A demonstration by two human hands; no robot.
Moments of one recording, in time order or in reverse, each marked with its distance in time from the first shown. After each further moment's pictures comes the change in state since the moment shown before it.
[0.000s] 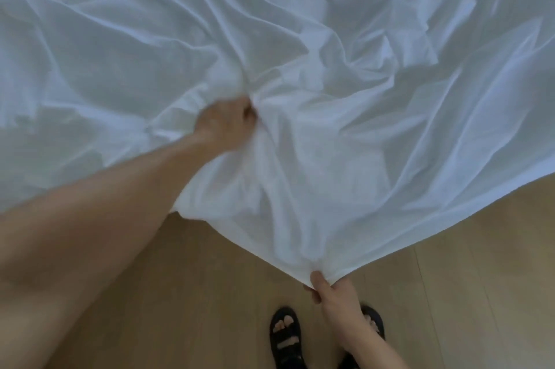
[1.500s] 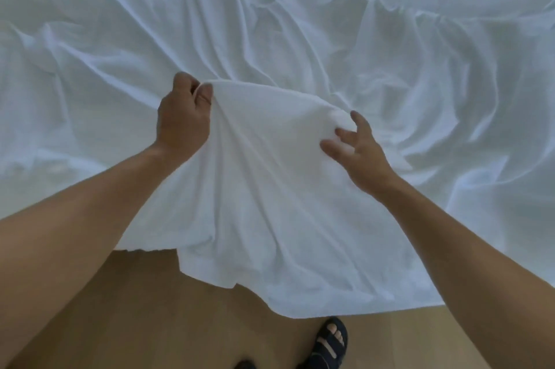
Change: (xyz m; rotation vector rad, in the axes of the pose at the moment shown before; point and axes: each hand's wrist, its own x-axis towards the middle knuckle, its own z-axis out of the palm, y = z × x) left_hand 0.102 0.032 -0.098 -0.427 0.537 -0.244; right_hand 0.143 -0.370 -0.100 -0.510 -0.073 -0.609
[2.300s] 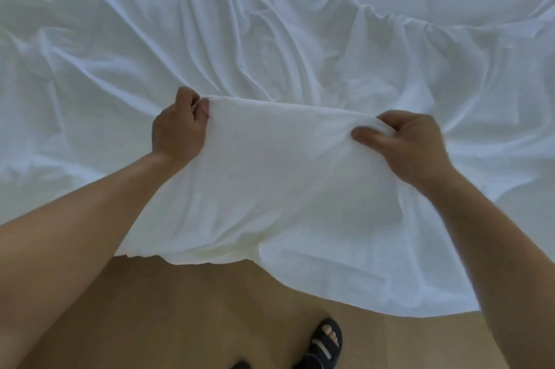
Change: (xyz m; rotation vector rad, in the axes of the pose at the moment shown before) left_hand 0.004 -0.013 0.012 0.193 -0.046 0.015; right_hand -0.031 -0.043 -0.074 -0.152 0.184 -0.145
